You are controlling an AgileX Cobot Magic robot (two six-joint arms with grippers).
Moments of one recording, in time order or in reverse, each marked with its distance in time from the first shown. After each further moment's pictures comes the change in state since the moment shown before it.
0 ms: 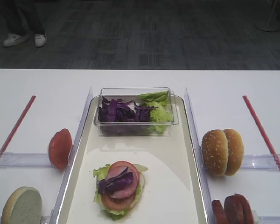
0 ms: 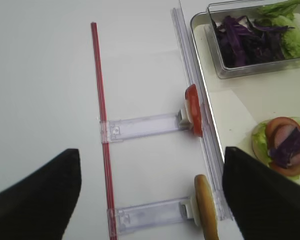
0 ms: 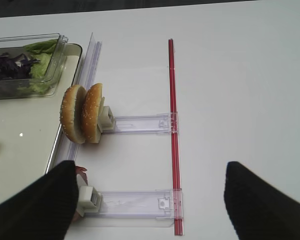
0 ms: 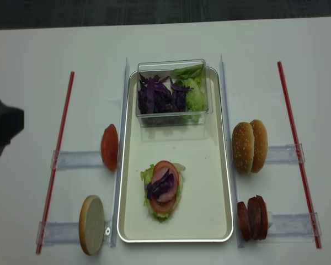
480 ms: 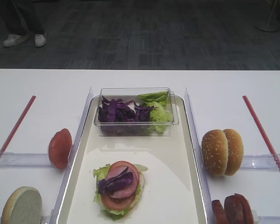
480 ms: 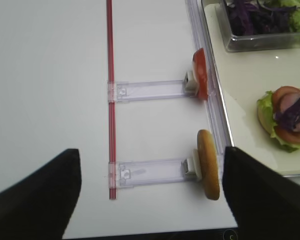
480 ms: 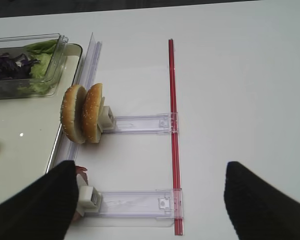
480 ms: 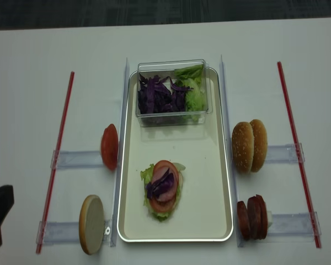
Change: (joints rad) left arm 0.002 -0.367 0.206 0.063 0.089 -0.107; right arm 0.000 0.000 0.000 0.000 0.000 0.000
